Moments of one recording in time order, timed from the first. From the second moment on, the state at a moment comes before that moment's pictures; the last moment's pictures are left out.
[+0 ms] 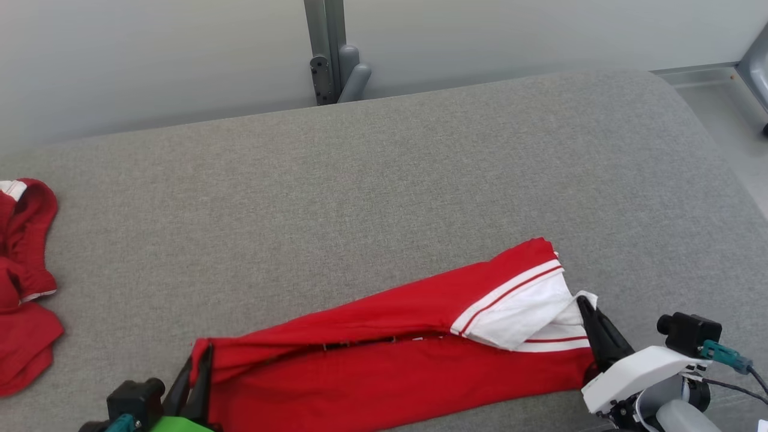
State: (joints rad) left arm -0.02 0.22 -0.17 0.41 -0.34 -0.13 -0.26; right arm -0.14 -0.27 0.33 0.45 0.83 0.13 -0.26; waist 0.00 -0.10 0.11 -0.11
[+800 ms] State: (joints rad) left arm 0.14 0.05 0.07 0.27 -0.11 -0.11 -0.26; right arm -0.11 -0.20 0.11 0.51 0.47 0.13 -0.26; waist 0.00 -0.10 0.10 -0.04
